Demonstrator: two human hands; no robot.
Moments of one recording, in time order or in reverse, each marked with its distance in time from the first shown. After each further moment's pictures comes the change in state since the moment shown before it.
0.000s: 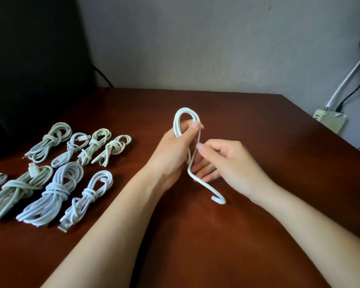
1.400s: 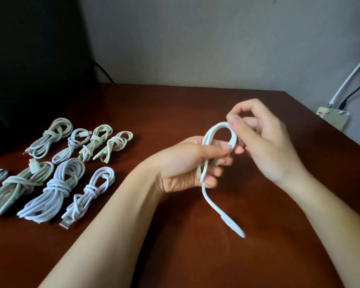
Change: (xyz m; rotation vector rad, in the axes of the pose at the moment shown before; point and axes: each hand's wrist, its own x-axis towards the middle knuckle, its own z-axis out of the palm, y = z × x) left_hand -0.014 0.015 0.003 -0.104 -0.590 -0.397; right_hand 0.001 -0.009 -0.030 -0.171 0.268 -0.378
